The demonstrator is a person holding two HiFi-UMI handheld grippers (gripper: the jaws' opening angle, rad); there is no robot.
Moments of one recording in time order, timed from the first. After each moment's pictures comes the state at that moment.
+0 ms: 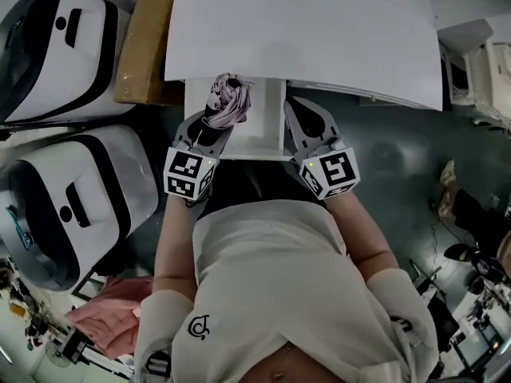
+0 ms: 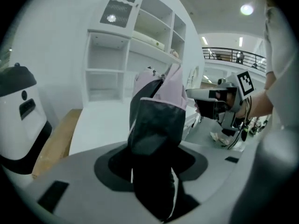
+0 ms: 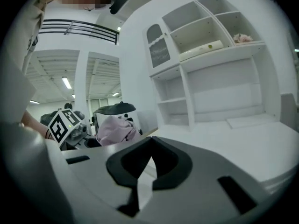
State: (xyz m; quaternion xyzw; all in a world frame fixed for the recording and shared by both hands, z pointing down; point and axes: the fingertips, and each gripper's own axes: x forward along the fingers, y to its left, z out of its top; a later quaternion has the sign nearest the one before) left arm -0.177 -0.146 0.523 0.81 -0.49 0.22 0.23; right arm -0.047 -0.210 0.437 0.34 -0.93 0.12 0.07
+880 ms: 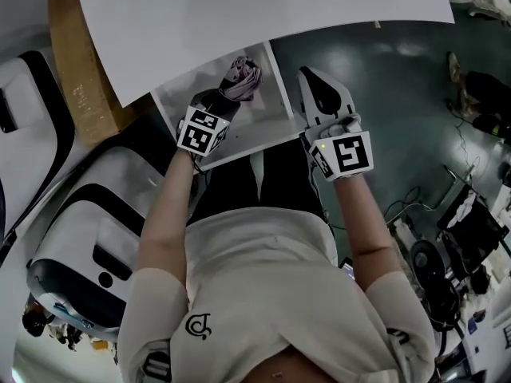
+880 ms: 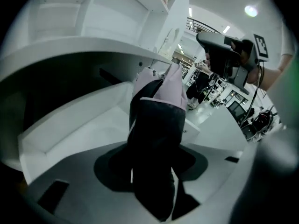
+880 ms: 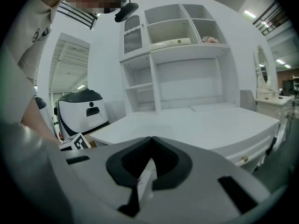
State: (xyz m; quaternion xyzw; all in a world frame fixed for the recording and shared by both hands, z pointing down) left arm -0.145 -0.152 0.753 0.84 -0.23 0.38 0.32; right arm -0.005 -0.224 0.539 0.52 -0.83 0.13 0.11
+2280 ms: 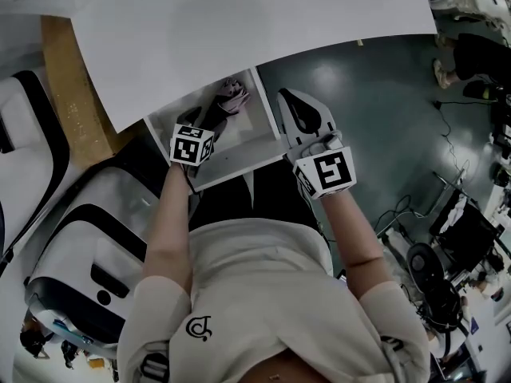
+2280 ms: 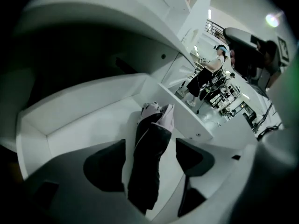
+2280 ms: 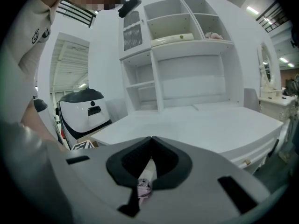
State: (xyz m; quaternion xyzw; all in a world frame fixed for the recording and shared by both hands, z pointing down) left arm -0.158 -0.166 0.782 0.80 -0.28 0.38 0.38; right arm -0.011 -0.231 0.531 0.51 -0.84 0.14 0.13
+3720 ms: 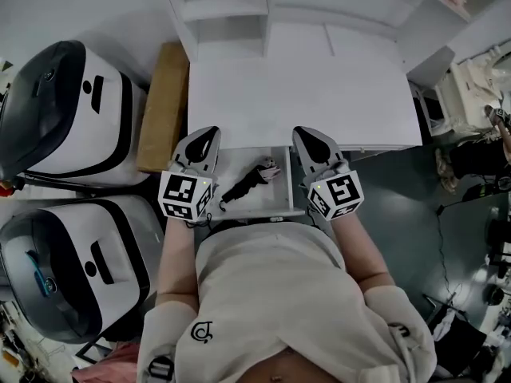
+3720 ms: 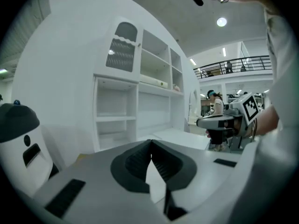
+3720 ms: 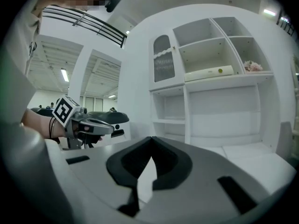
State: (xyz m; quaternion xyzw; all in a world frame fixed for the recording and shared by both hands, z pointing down) left arm -0.247 -0.226 0.365 0.84 -0.54 0.09 0.07; right arm -0.074 -0.245 0.347 0.38 -0.92 0.03 0.04
